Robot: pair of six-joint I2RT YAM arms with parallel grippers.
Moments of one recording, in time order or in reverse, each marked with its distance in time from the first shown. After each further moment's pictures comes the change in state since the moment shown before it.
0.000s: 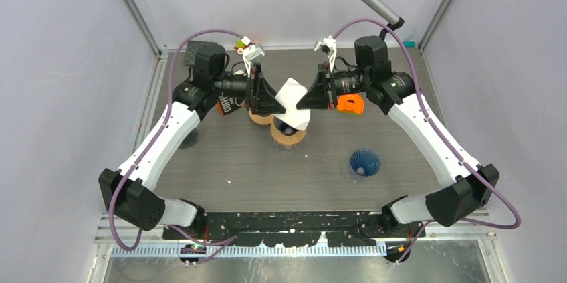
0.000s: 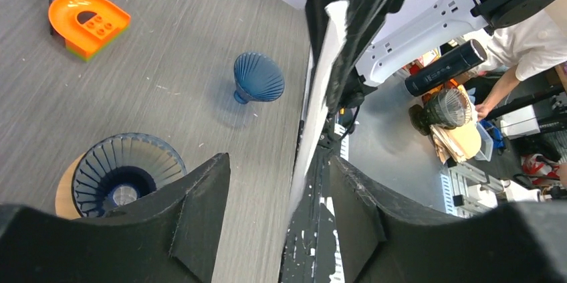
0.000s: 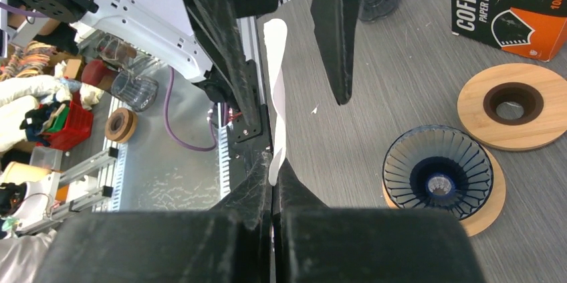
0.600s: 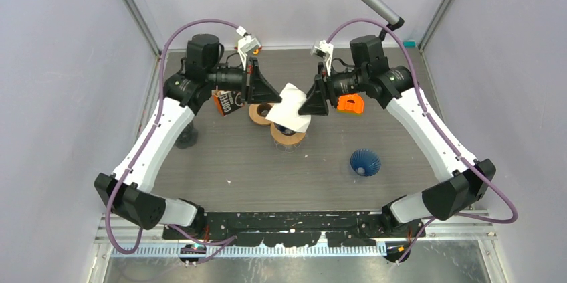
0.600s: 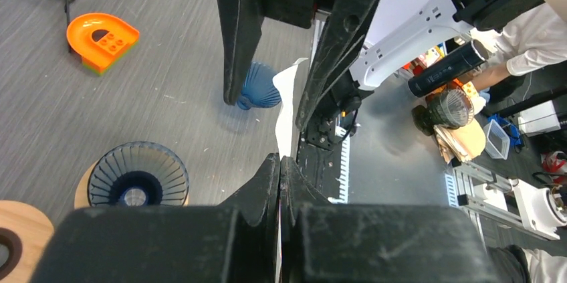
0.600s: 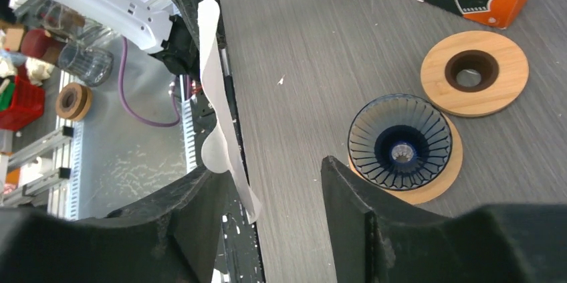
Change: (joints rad) left arm 0.014 0.011 0.153 -0.165 -0.009 0.057; right arm 0.003 0.039 0.091 -0.201 0.108 -0.209
